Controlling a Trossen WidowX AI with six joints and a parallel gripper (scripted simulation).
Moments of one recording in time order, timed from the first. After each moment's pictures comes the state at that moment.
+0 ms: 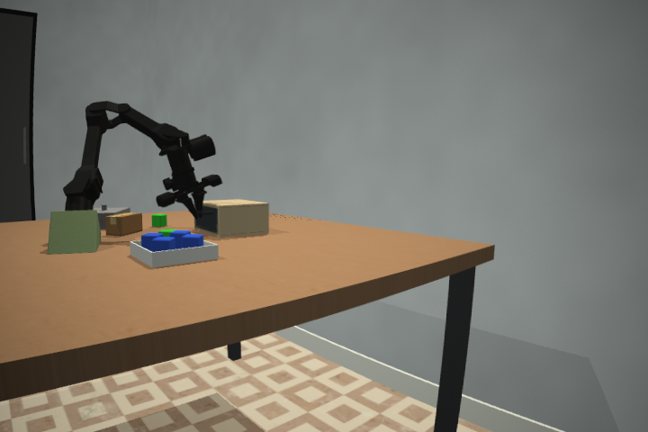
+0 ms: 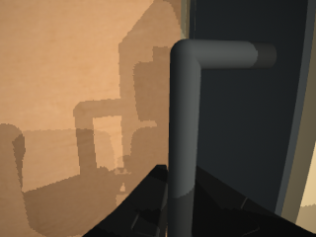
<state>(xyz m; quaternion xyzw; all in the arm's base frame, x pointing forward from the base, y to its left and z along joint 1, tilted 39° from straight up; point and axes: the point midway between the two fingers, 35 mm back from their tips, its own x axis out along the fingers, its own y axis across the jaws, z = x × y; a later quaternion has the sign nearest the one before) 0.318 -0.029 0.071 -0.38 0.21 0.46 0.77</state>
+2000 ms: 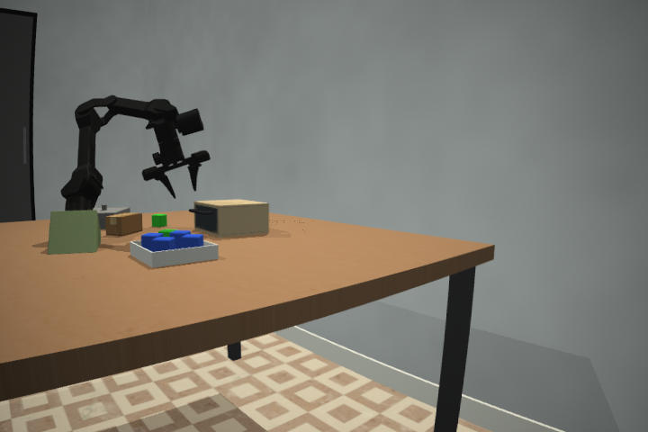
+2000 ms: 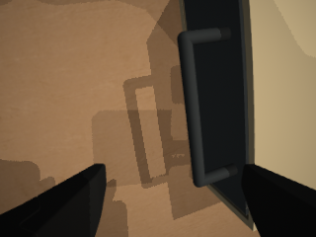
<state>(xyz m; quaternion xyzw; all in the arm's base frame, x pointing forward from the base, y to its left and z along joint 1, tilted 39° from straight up) 0.266 -0.071 0.116 -0.33 0.26 0.45 0.79</state>
